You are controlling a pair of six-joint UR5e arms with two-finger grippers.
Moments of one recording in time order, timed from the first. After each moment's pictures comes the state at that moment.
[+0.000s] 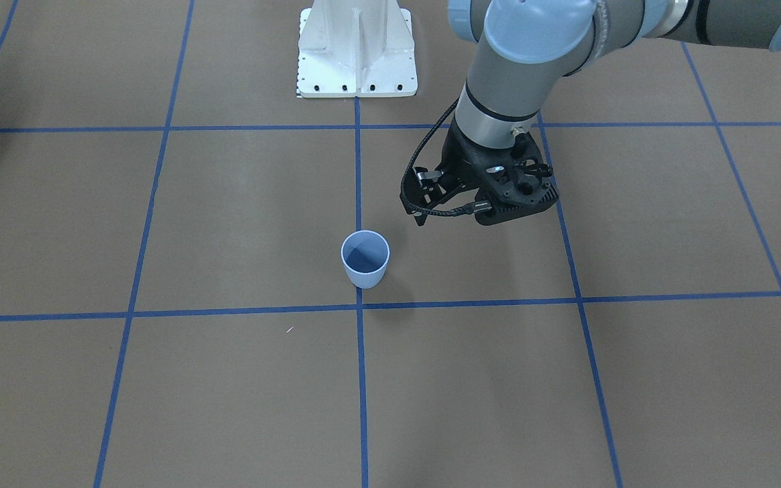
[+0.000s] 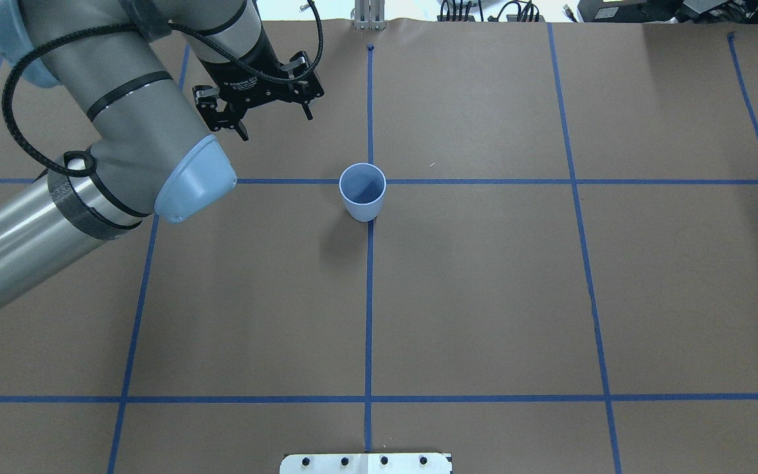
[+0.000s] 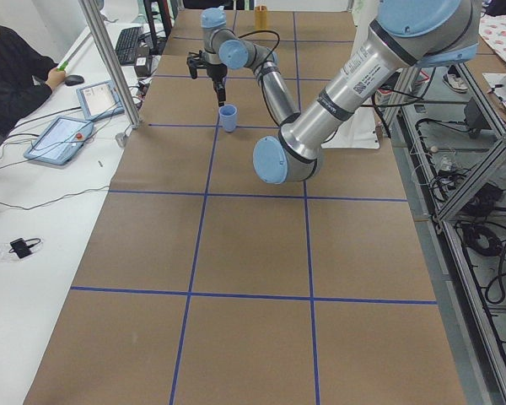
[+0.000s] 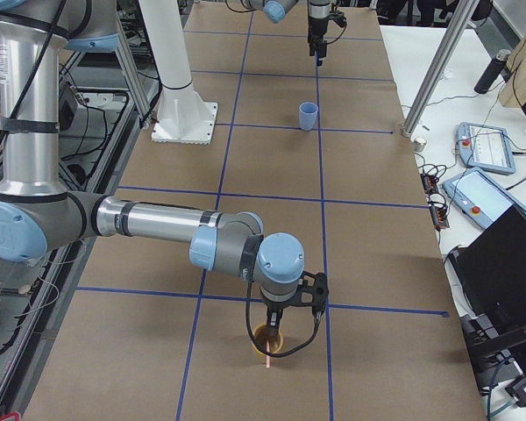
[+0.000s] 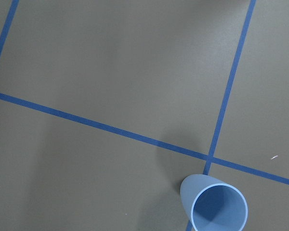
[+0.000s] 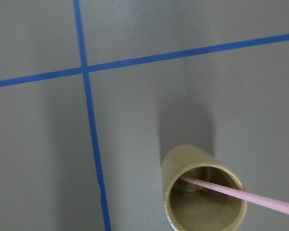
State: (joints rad) left arm -0.86 -2.42 -1.69 -1.35 -2.16 -1.28; right arm 1.74 -1.66 1.59 -1.68 2.37 -0.06
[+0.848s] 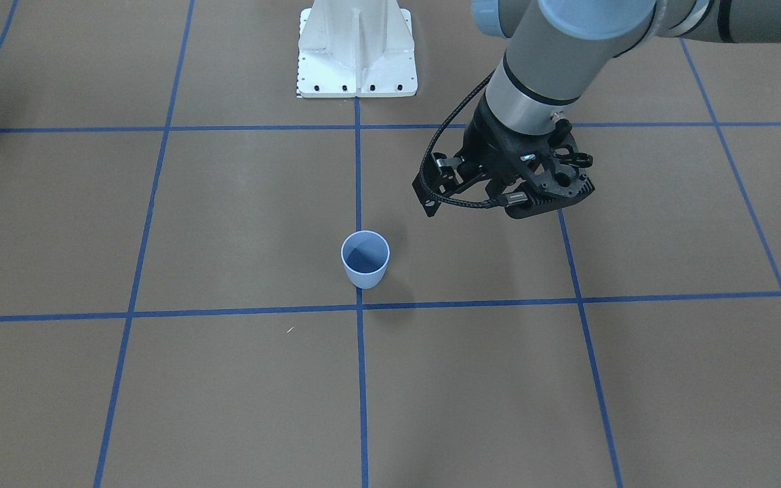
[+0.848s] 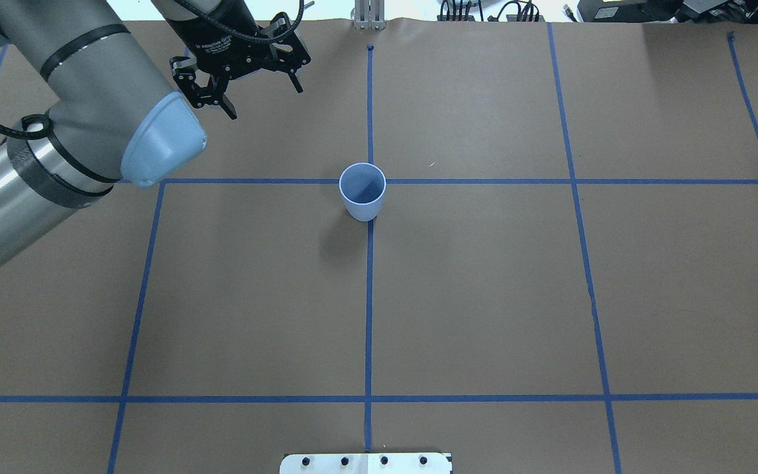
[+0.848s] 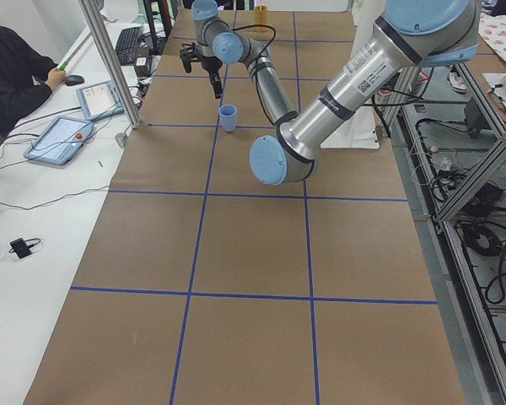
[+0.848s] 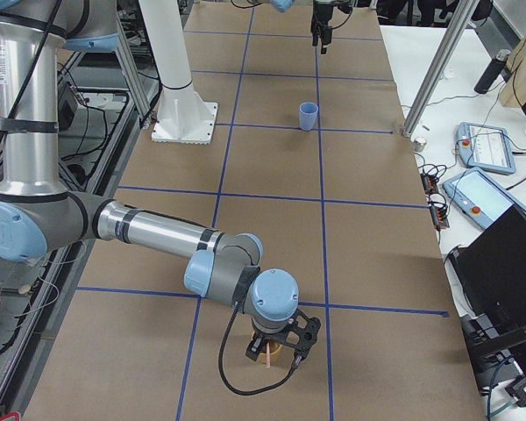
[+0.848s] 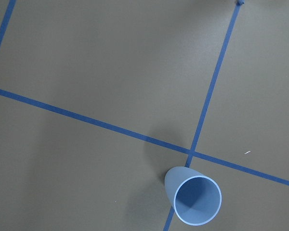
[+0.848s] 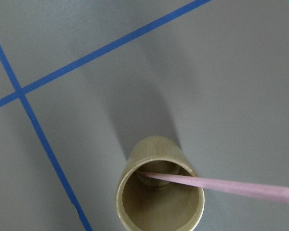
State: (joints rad) left arm -0.92 -2.42 -1.72 -1.35 -2.25 -1.28; right arm 1.77 -1.62 1.48 -1.67 2.35 0.15
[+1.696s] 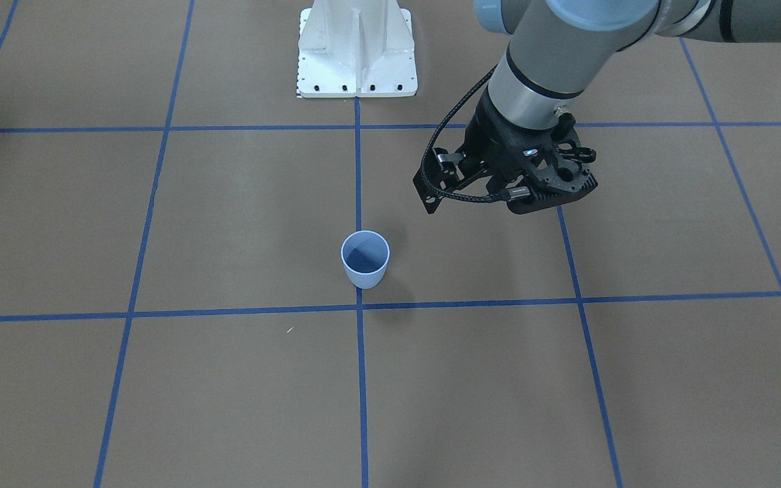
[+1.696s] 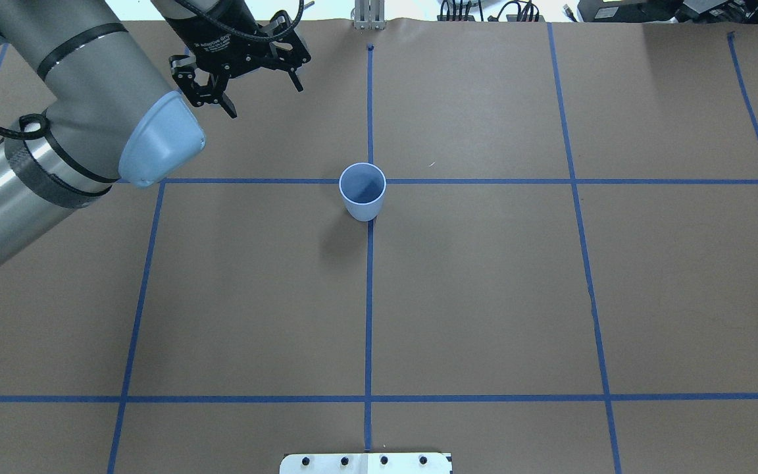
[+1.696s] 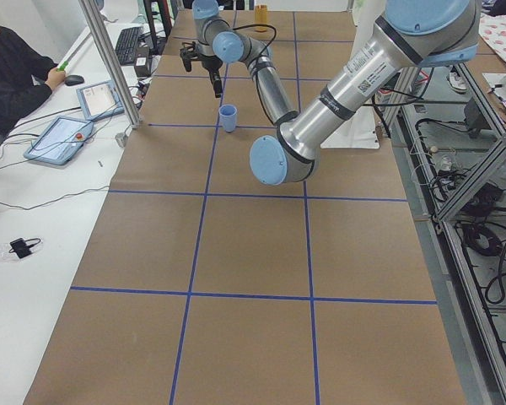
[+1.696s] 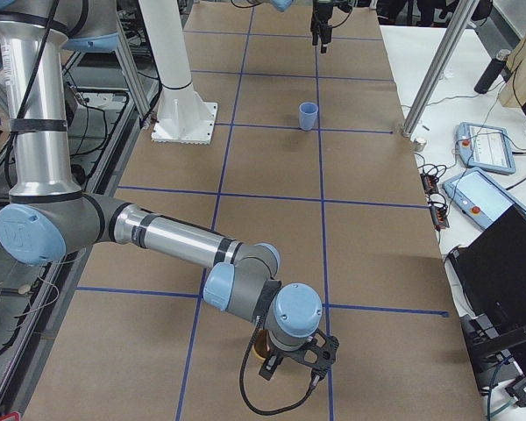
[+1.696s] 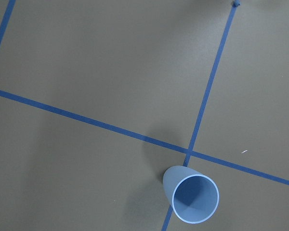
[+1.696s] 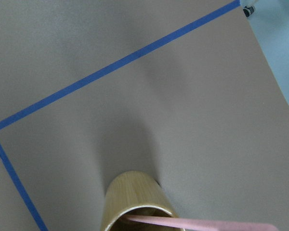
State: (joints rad) left arm -0.92 -2.42 -1.72 -1.35 -2.25 -1.28; right arm 1.79 -1.54 1.34 -1.62 2.28 0.17
